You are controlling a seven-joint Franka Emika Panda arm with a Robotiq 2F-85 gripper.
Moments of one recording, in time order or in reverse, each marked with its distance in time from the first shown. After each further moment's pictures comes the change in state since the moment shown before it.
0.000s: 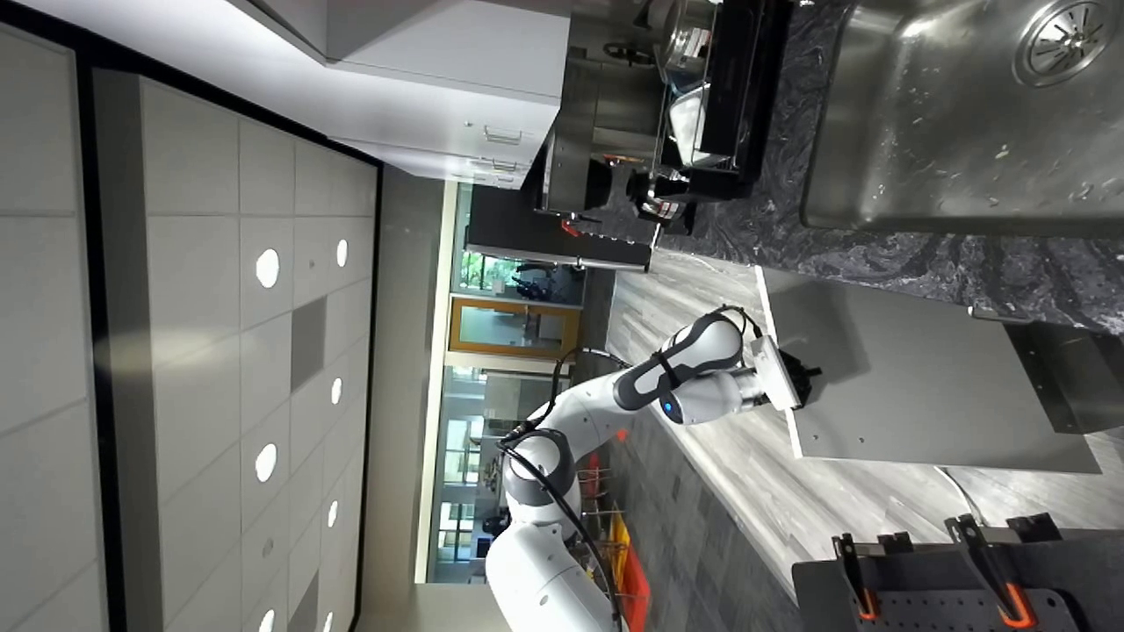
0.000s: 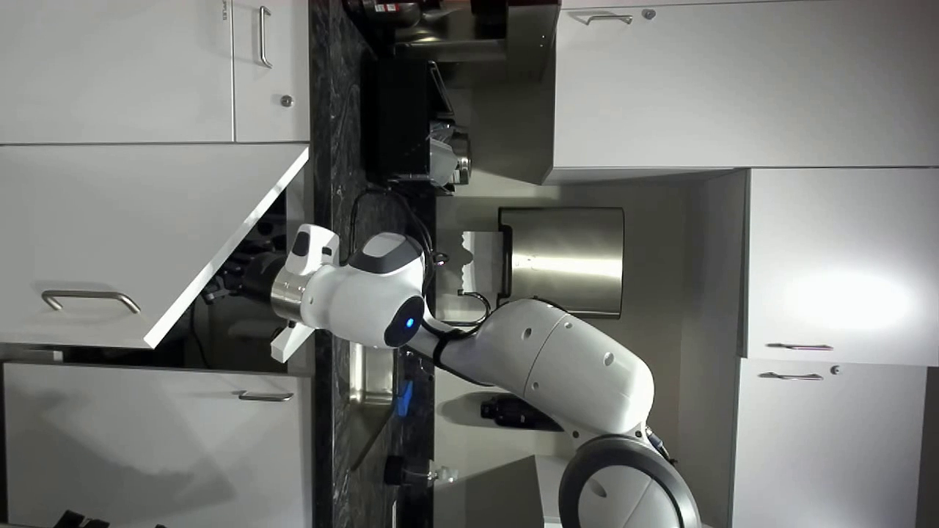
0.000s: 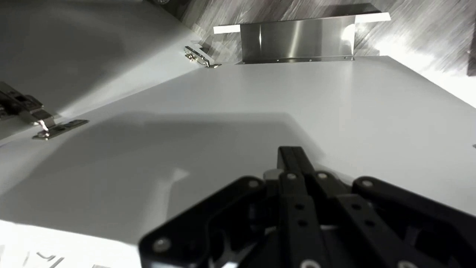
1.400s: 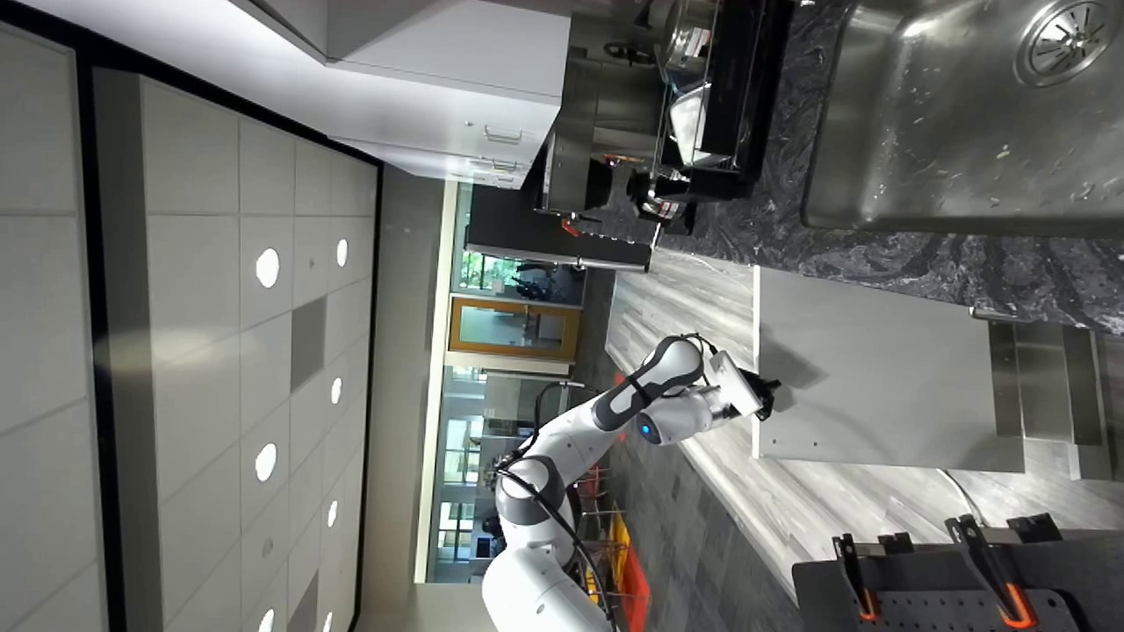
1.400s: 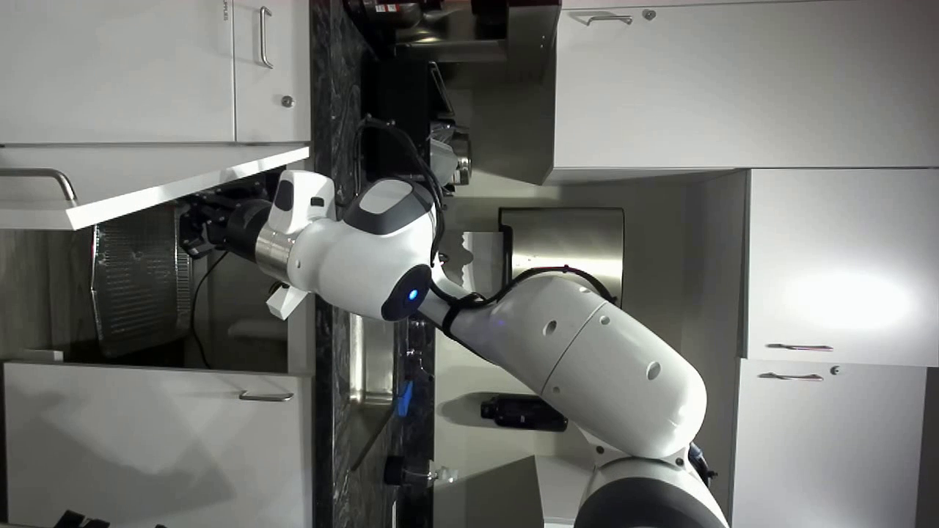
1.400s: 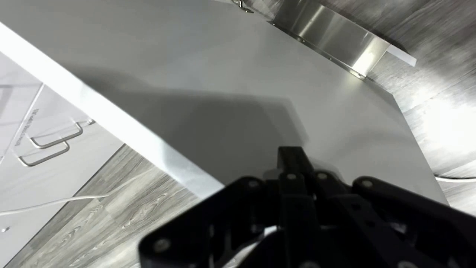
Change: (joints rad) arm 0.201 -0.006 -0.058 0.072 -0.012 0.000 -0.038
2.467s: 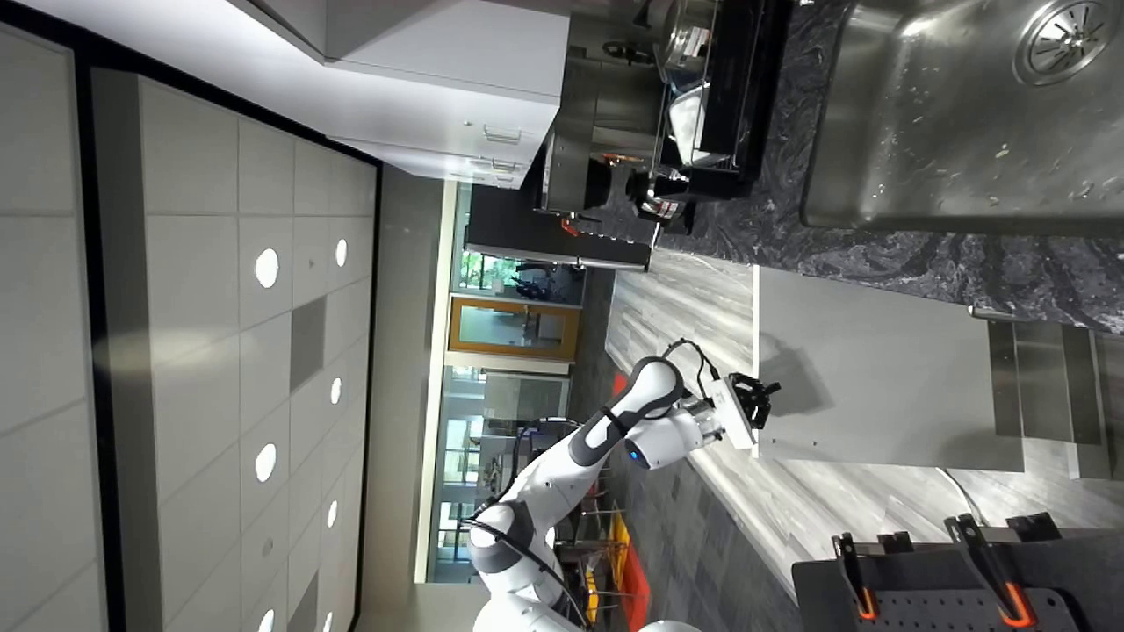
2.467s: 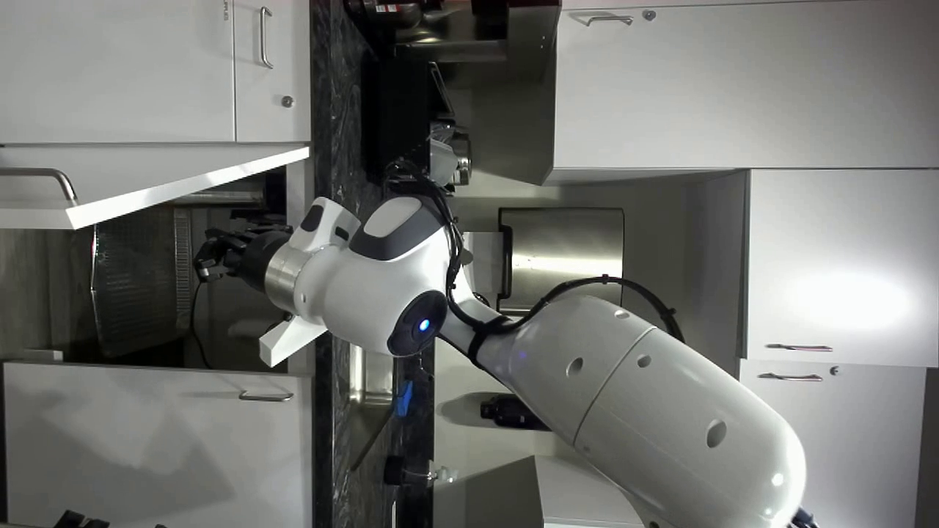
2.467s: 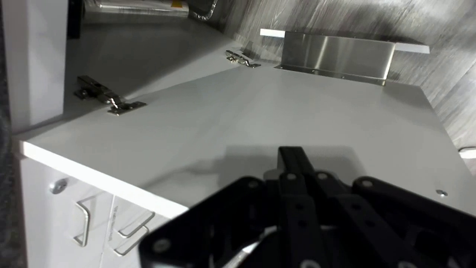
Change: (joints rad) arm 0.339 -0.032 -0.323 -0.202 0.081 0.000 0.464
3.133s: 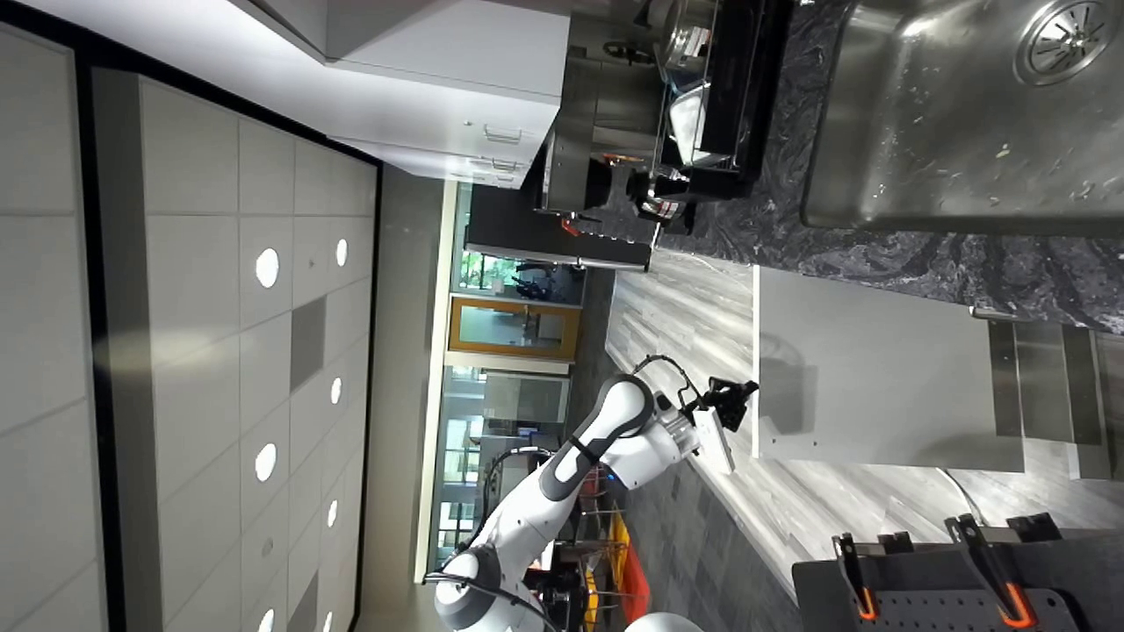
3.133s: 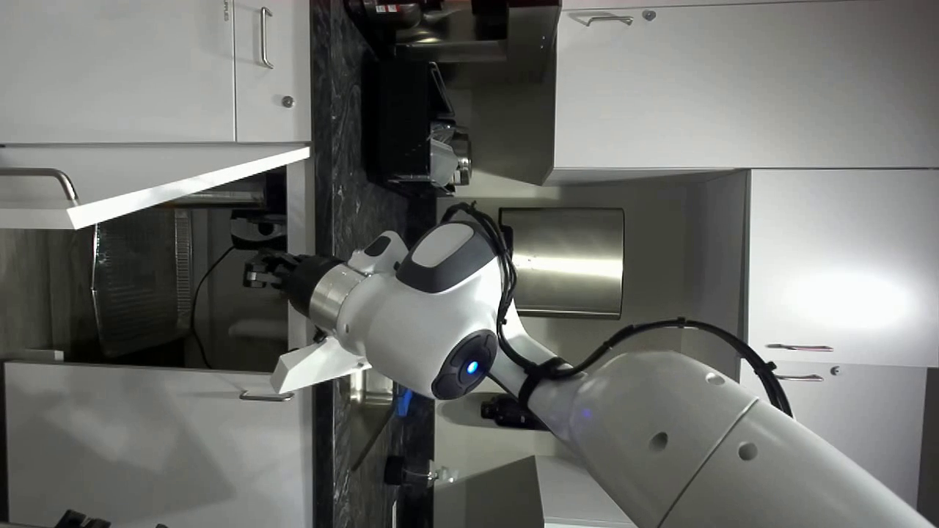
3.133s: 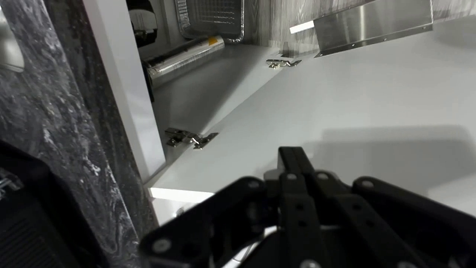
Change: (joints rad) arm 0.288 -0.067 -0.281 -0.195 0.063 -0.003 0.370
